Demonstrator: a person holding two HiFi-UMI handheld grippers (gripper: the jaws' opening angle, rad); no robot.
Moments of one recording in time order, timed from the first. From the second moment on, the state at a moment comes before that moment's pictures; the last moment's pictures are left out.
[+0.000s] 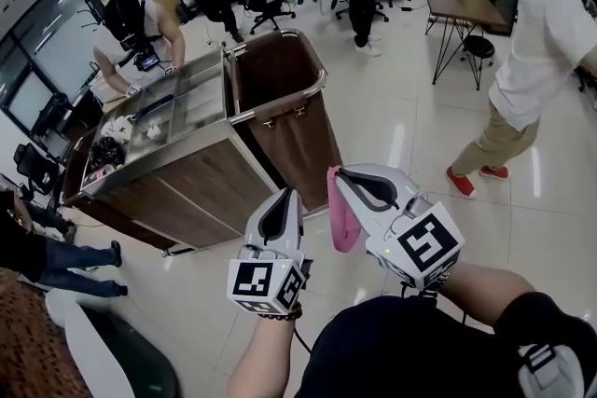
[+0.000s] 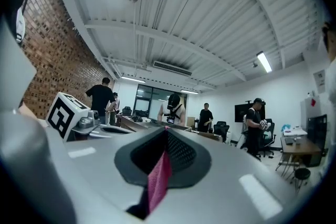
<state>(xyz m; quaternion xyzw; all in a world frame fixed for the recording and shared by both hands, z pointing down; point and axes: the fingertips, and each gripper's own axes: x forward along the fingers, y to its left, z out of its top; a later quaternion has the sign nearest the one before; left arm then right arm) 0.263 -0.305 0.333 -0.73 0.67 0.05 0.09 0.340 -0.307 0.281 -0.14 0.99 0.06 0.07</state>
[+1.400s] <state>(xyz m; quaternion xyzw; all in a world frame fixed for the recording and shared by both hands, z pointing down) 0.241 -0.269 0.331 -0.74 0.67 0.05 0.08 0.317 -0.270 0.277 -0.15 0.99 0.04 0.06</state>
